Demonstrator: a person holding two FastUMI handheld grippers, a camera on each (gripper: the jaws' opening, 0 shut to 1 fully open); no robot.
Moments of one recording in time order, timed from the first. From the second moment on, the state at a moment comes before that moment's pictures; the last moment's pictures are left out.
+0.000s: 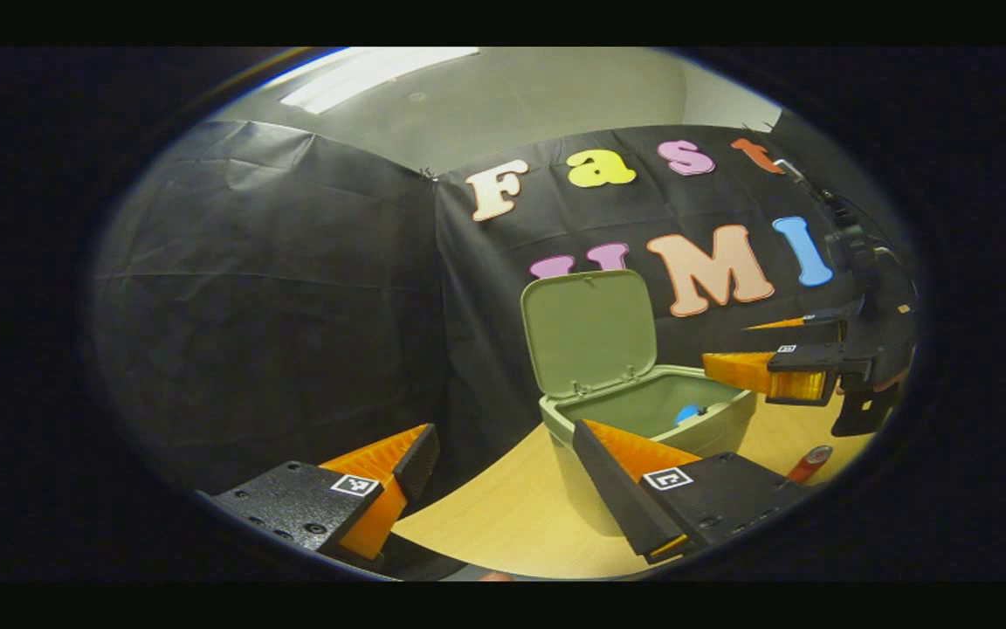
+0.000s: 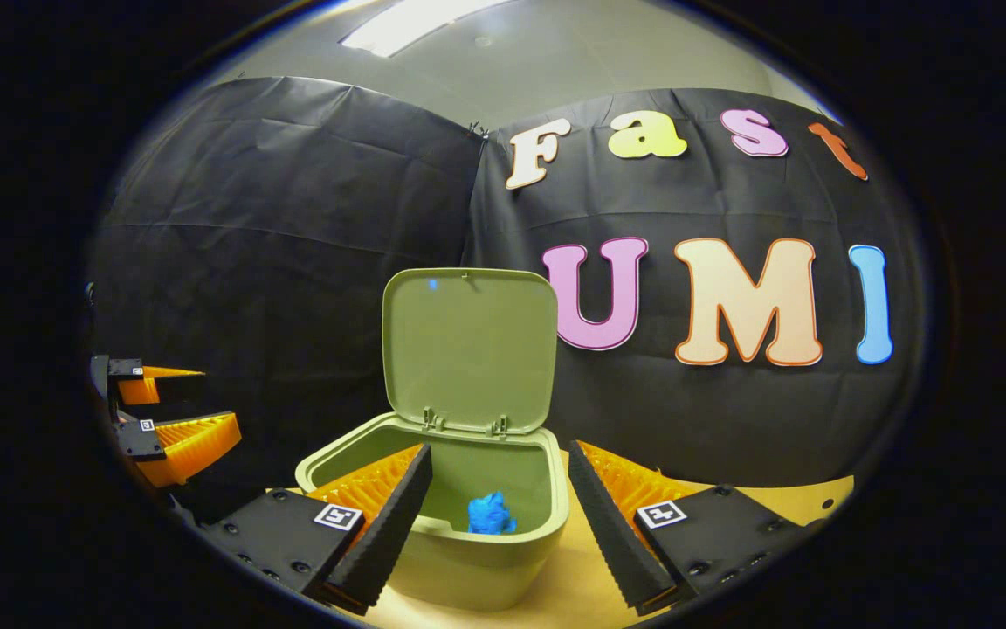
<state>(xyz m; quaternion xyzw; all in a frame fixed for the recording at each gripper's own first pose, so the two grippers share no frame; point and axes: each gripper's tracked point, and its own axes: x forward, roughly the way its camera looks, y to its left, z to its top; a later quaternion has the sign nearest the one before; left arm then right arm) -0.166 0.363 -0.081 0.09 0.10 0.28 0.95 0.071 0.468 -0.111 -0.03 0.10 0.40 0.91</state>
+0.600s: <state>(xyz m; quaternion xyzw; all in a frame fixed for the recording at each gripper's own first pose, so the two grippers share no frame) -0.088 0.247 -0.073 0.05 0.07 0.16 0.98 0.095 0.296 -0.085 -0.01 0.08 0.29 0.96</state>
